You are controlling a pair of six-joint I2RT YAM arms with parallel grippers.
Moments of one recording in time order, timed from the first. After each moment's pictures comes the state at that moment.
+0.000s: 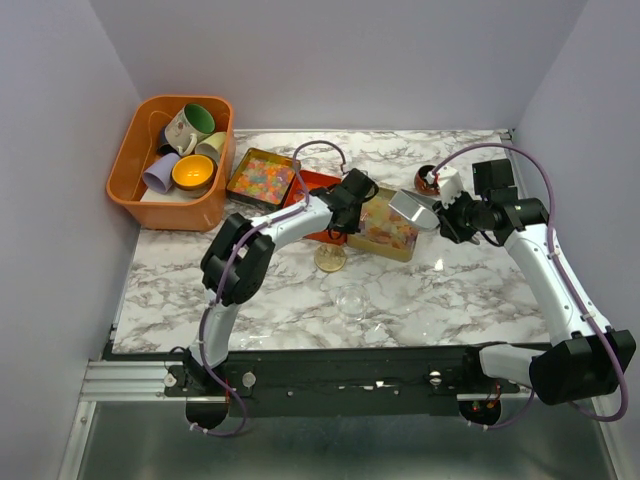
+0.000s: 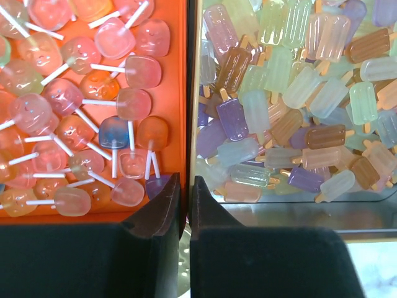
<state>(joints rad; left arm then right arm) -0.73 2.11 1.65 -0.50 -0.17 -0.47 0.15 1.23 1.19 -0.88 -0.24 -0.56</state>
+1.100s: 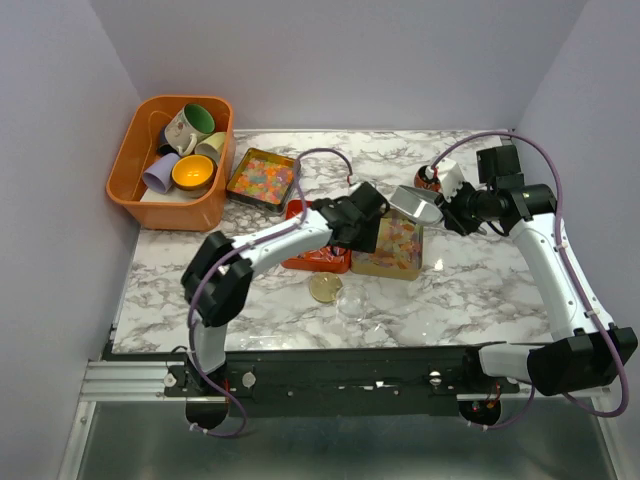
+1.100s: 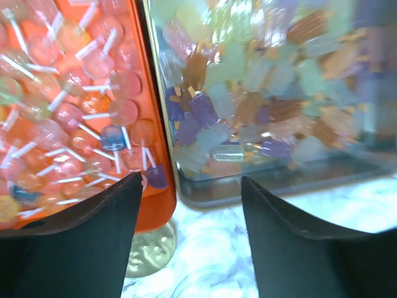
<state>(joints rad) -0.89 1.95 1.55 -0.64 -0.24 -0.61 0.15 1.26 1.30 -1.01 -0.25 -0.67</state>
